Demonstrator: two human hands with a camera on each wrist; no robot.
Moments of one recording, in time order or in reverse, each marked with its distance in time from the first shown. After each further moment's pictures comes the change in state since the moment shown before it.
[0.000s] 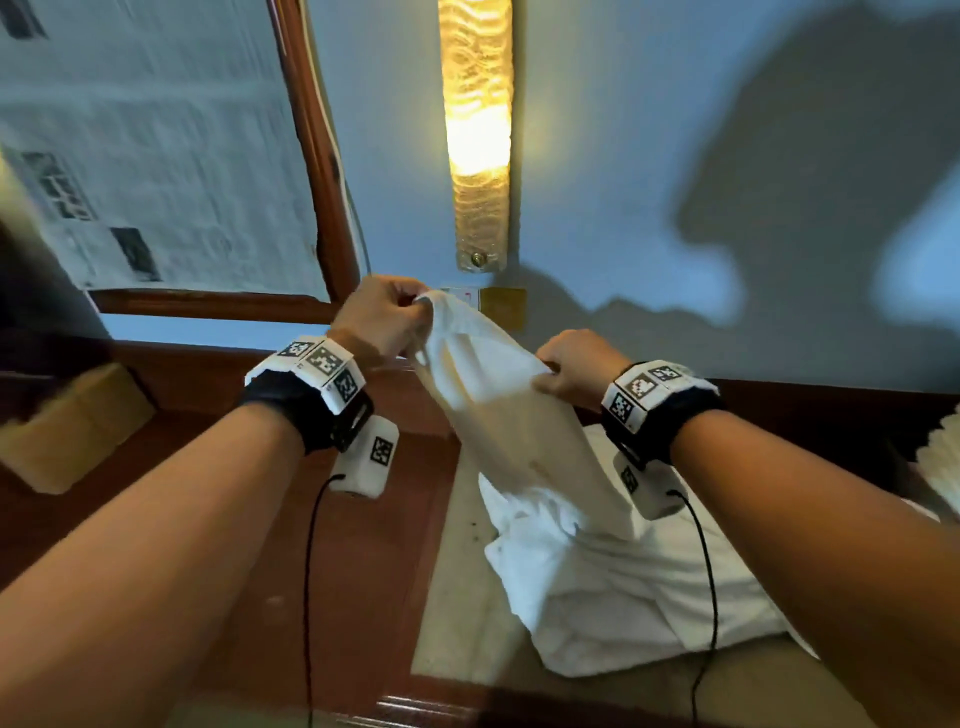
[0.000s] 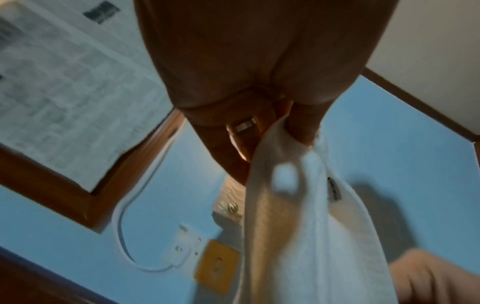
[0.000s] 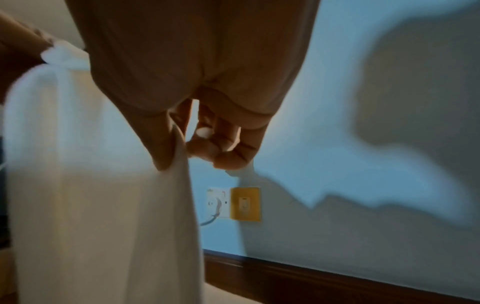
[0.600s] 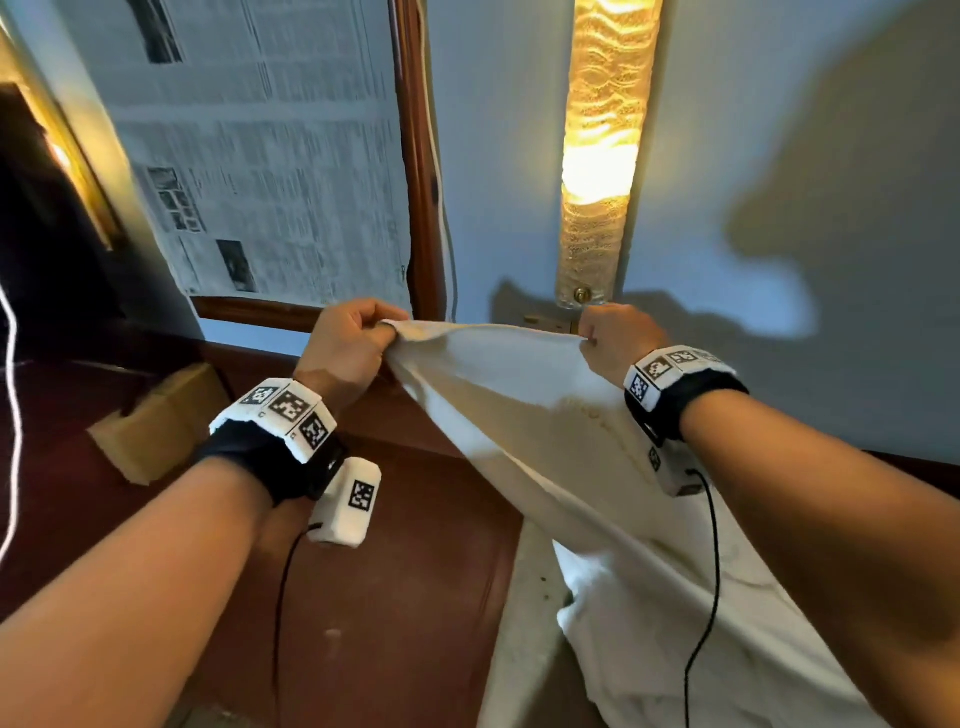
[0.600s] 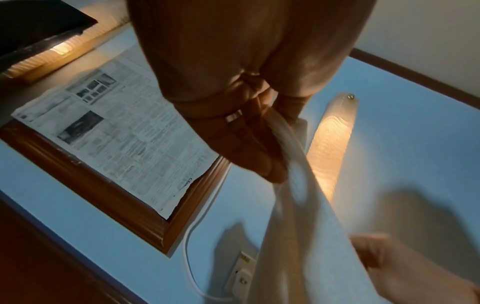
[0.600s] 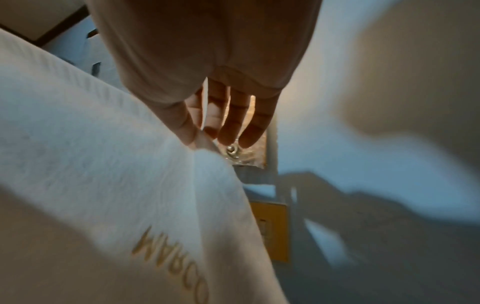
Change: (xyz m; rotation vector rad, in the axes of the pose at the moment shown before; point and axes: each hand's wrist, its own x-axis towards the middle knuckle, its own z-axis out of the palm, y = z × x) left_hand 0.012 -0.069 -0.101 -0.034 0.305 -0.168; right_hand 0.135 -0.034 -0.013 -0.006 0.231 0.058
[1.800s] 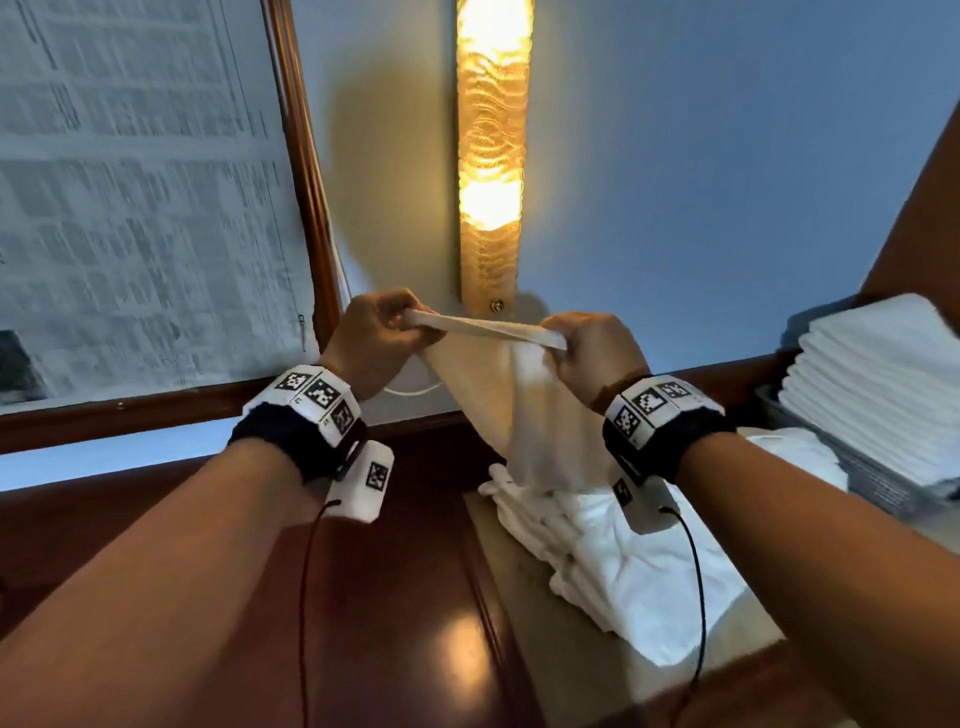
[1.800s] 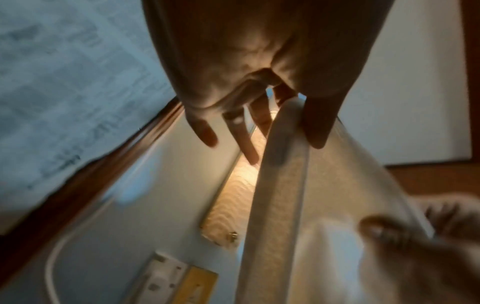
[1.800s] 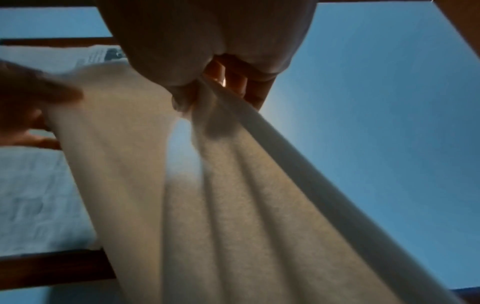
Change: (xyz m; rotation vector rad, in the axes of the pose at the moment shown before) left_hand 0.093 -0.026 -0.025 -0.269 -0.521 0.564; right_hand -0.084 -0.143 -0.030 -0.055 0.427 0.306
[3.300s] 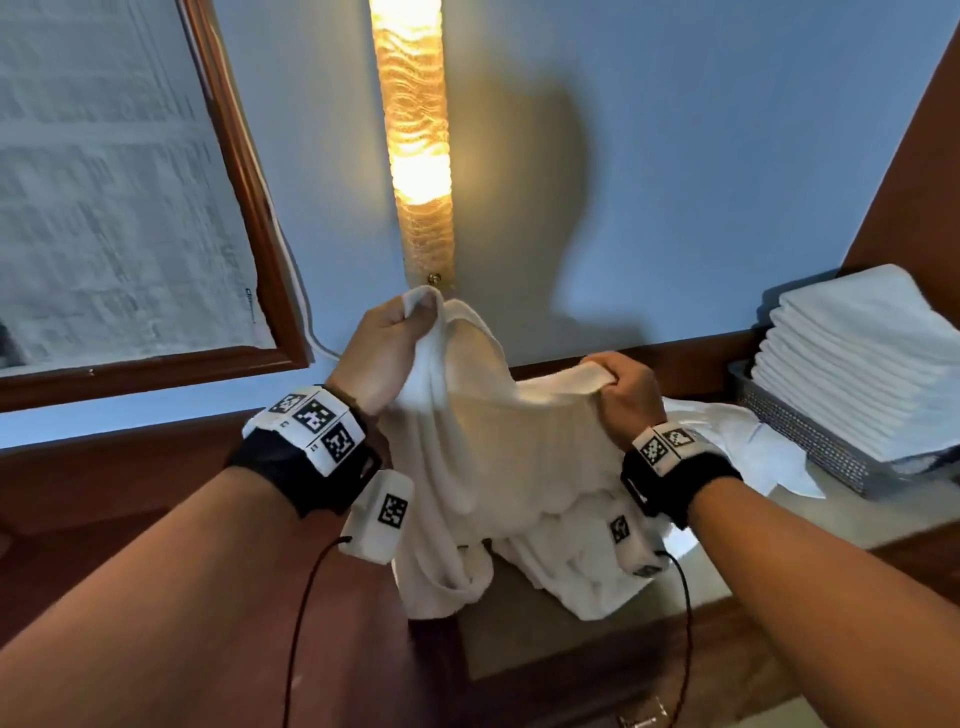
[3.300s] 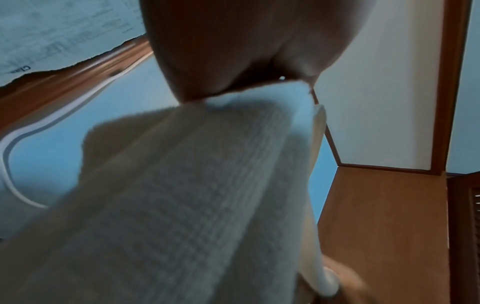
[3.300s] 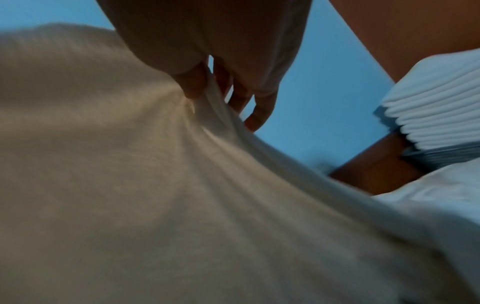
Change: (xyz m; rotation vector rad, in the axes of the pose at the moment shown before) left_hand -0.056 0.106 0.128 -0.328 0.049 -0.218; right_hand -0.116 0.137 -0.023 0.528 0.078 0.415
